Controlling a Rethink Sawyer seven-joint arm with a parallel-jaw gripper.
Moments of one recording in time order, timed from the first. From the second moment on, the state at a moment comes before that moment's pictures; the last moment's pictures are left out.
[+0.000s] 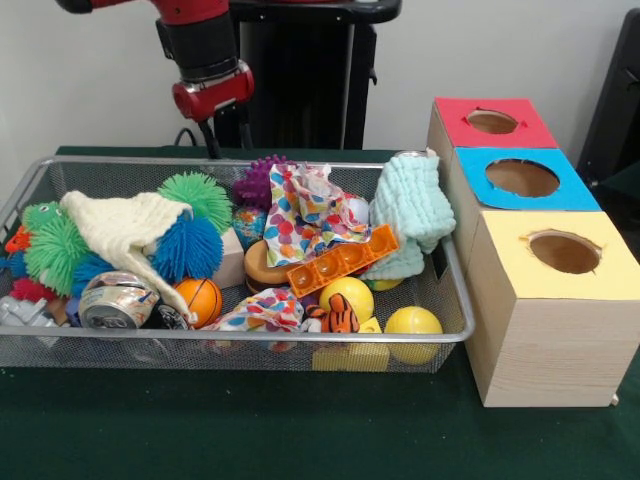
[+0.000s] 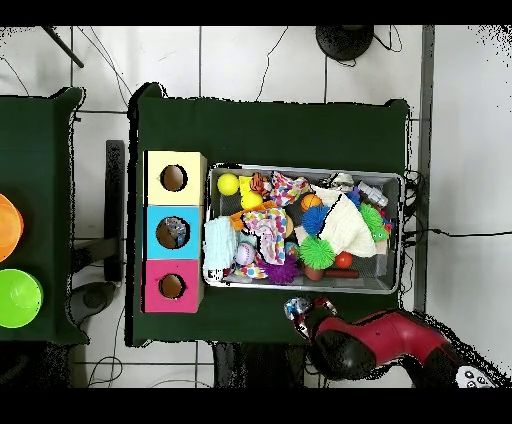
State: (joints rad) arm -1.15 -0.59 0.62 2.18 -1.10 0.34 1.39
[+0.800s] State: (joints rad) arm -1.02 -0.53 0.56 2.18 -1.36 0.29 1.39
